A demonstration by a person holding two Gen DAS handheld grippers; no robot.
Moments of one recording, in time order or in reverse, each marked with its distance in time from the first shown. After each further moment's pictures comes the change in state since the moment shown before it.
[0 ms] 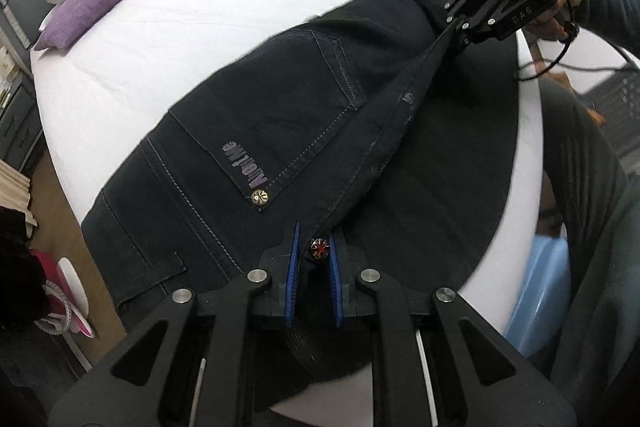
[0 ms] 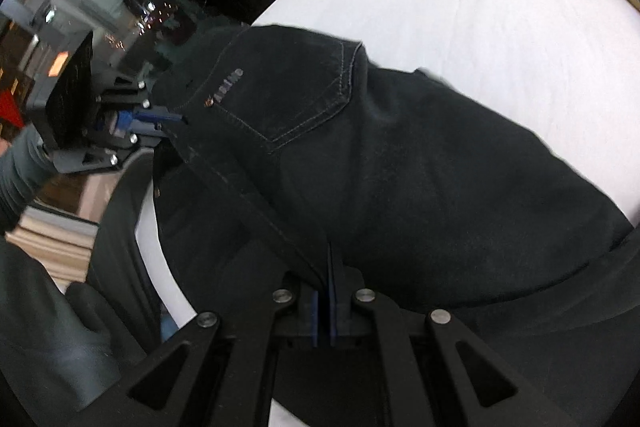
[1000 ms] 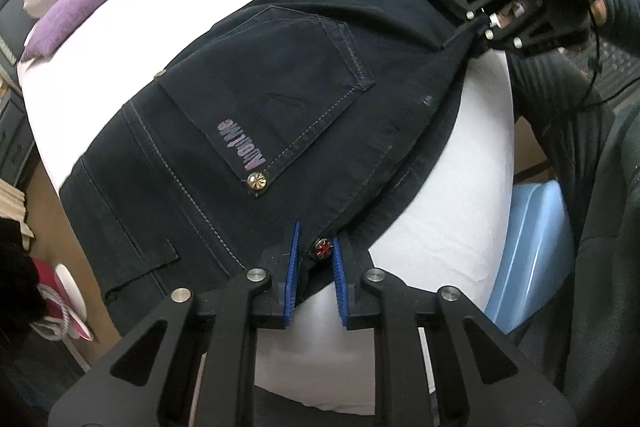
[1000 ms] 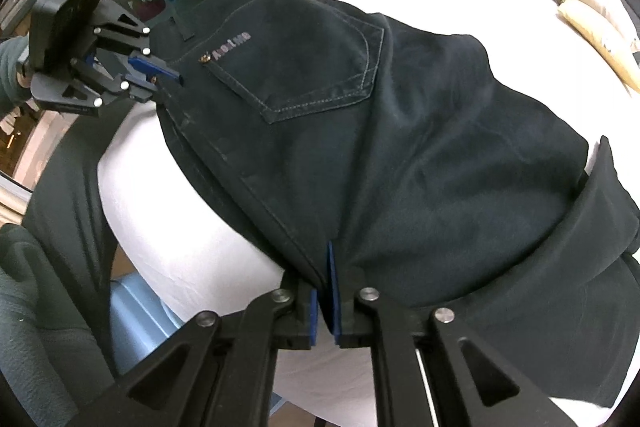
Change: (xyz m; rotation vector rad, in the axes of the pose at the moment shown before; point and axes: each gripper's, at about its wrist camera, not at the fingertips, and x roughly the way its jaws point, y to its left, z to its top) left arm 0.003 -0.022 -0.041 0.050 -0.001 -0.040; right arm 0.066 0.077 -0.012 -0.083 -0.073 -0.298
